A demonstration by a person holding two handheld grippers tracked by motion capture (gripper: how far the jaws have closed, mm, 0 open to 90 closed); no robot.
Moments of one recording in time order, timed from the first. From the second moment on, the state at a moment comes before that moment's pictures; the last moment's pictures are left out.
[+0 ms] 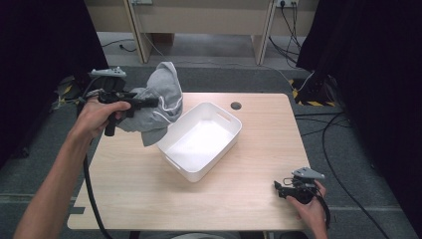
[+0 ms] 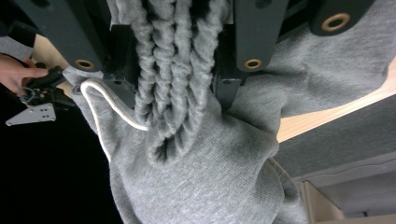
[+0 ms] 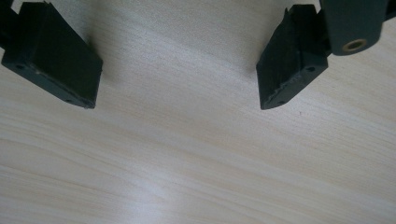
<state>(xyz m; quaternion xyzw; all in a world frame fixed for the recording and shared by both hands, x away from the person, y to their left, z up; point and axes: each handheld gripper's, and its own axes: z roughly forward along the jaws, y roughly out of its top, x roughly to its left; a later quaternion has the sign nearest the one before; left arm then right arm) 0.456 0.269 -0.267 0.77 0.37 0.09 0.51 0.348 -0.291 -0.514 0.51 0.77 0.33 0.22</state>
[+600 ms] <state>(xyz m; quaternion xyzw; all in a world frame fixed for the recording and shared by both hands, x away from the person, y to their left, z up) 0.436 0.322 -0.294 0.75 0.41 0.10 0.51 0.348 -0.290 -0.514 0.51 0.77 0.32 0.22</state>
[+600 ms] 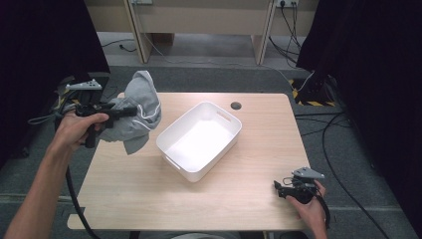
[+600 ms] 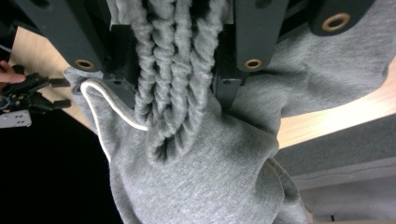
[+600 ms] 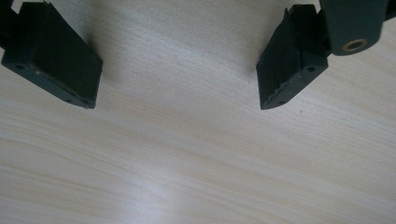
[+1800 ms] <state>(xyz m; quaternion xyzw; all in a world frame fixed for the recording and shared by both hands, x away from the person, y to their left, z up) 0.438 0.358 -0.362 0.75 0.47 0.11 0.46 0.349 -0.290 -0.514 0.51 0.77 0.32 0.22</state>
